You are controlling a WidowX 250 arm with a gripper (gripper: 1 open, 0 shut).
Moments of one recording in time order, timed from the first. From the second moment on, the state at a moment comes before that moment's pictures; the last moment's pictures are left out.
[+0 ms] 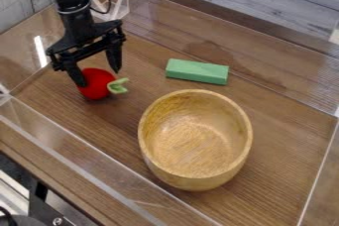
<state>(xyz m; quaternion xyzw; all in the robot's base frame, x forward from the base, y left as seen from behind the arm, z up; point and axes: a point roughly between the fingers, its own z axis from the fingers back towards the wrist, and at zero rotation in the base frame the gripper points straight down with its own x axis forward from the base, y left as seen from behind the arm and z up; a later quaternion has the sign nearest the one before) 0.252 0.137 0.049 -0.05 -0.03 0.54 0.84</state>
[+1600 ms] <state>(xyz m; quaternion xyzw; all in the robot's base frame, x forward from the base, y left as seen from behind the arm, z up) 0.280 0.025 0.091 -0.06 -0.01 0.46 0.89</state>
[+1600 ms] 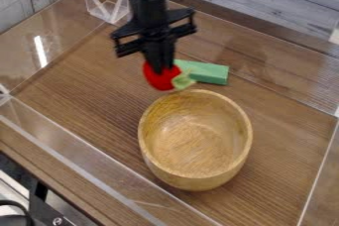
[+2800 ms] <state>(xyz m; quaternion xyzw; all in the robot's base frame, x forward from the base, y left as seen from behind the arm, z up) 0.283 -0.149 0.081 -0.08 0.00 0.36 0.93</state>
